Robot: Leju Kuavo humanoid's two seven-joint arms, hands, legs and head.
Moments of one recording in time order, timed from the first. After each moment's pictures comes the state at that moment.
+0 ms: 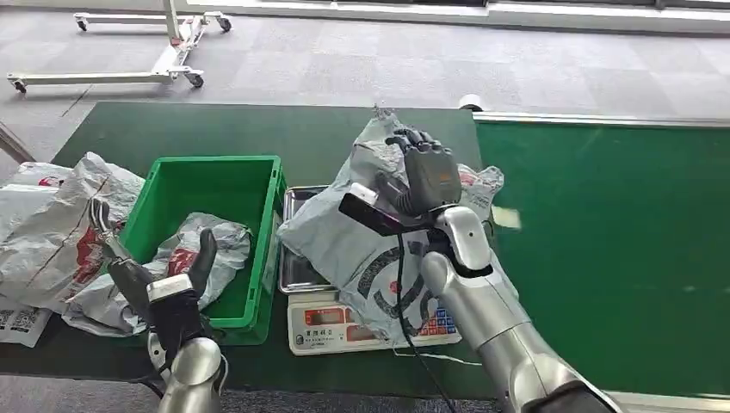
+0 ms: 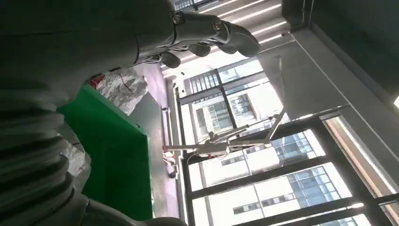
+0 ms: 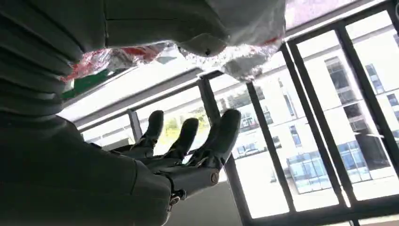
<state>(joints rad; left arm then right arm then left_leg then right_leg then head) -0.04 -0.24 0.00 -1.55 -0.36 0.70 -0.70 -0.69 0.18 0.44 -0.90 1.26 -0.45 -0.09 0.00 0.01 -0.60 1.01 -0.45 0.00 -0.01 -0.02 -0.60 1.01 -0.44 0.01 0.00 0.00</state>
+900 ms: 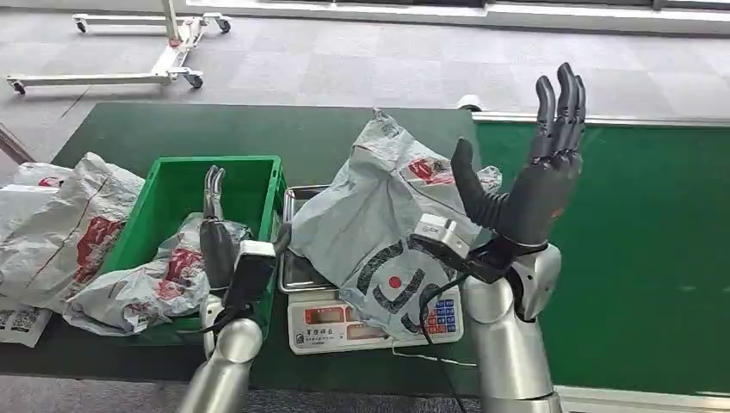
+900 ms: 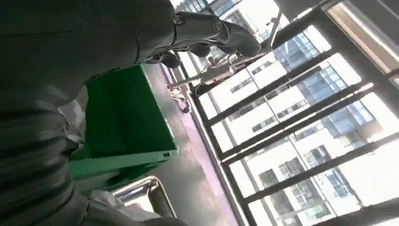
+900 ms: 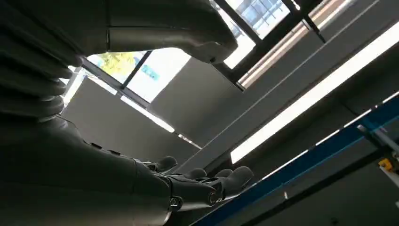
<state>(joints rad) -0.20 -0.23 -0.14 -1.29 -0.59 0.49 -0.50 -0.38 0.32 0.10 -1.57 1.19 -0.70 -0.56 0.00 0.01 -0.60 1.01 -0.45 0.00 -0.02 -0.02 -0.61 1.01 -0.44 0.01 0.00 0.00</state>
